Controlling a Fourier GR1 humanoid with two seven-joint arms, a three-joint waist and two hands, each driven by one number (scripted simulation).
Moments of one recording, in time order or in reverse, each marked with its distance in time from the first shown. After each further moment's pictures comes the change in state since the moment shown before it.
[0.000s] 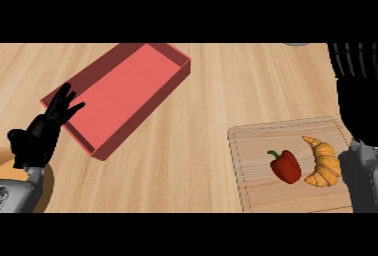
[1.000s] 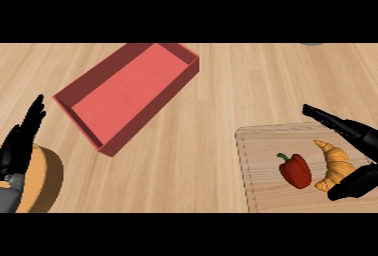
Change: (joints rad) left arm 0.046 0.067 0.040 0.105 -0.130 0.110 0.067; right arm 0.172 -0.397 0.188 0.419 0.155 0.539 -0.514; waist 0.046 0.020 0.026
